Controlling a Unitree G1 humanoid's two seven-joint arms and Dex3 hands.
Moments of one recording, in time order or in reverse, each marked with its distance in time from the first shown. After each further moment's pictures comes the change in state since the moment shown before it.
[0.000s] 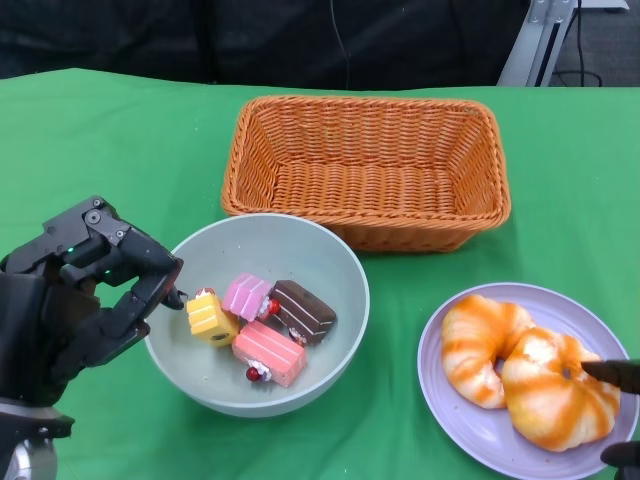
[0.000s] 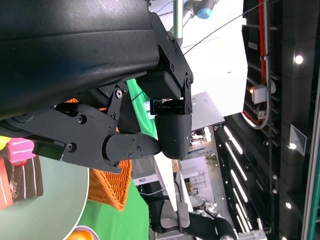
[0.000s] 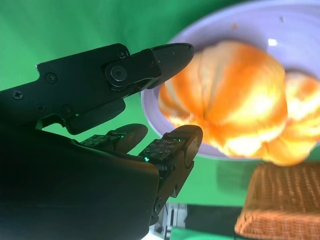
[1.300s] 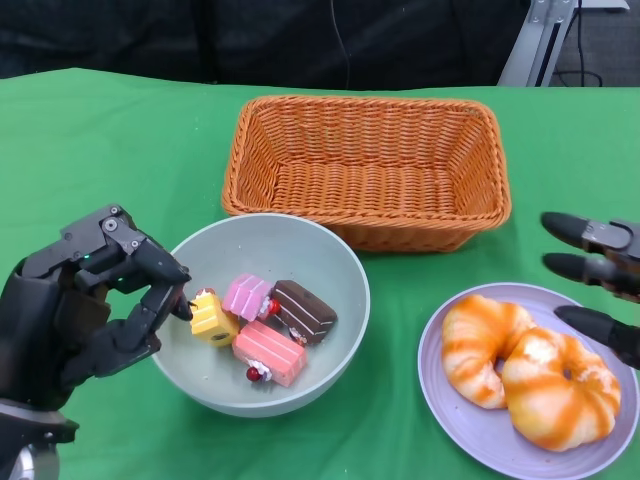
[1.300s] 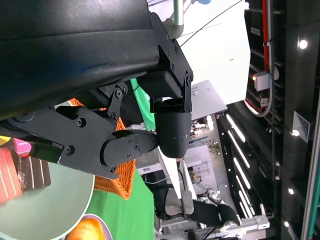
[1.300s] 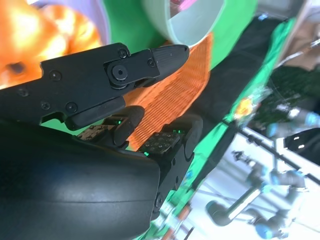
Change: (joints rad) left arm 0.002 0.008 -0.015 0.018 0.013 -0.010 -0.048; right arm -0.135 0.267 -0.161 -0.157 0.802 -0.095 0.260
